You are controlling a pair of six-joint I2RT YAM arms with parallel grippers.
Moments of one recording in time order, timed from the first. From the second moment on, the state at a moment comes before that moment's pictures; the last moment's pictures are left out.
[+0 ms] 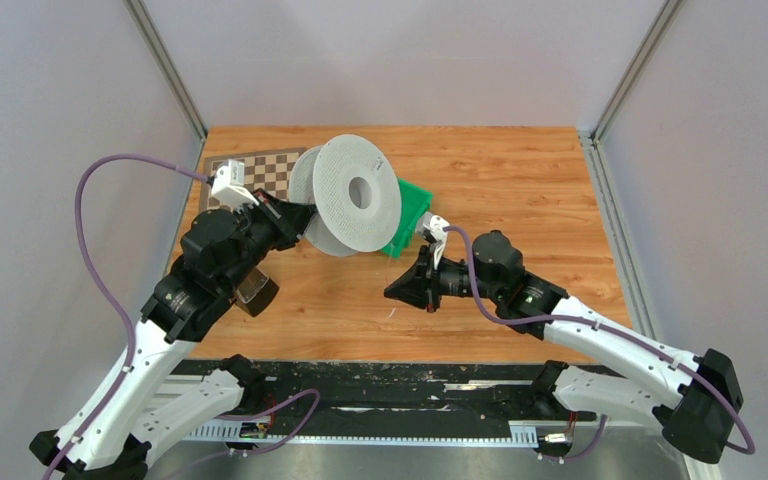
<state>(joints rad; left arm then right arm) -0.59 0.75 1.05 -0.43 -0.17 -0.78 0.88 1.00 0.73 0.08 -0.51 0.29</state>
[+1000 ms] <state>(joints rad) -0.81 0.92 0.98 -0.43 -0.53 -0.17 0.99 1.30 1.06 -0.03 -0.44 0.26</state>
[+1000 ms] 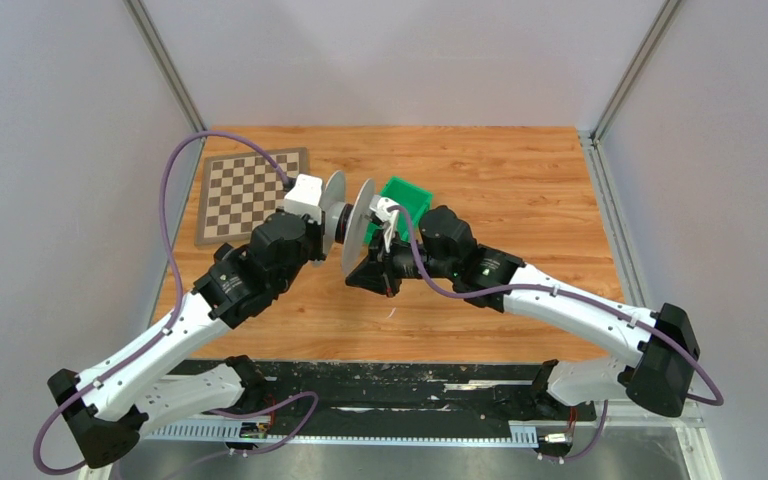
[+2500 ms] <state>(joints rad) -0.83 0.70 0.63 -0.04 -0.16 0.69 0.85 1.27 1.03 -0.06 -0.46 0.84</state>
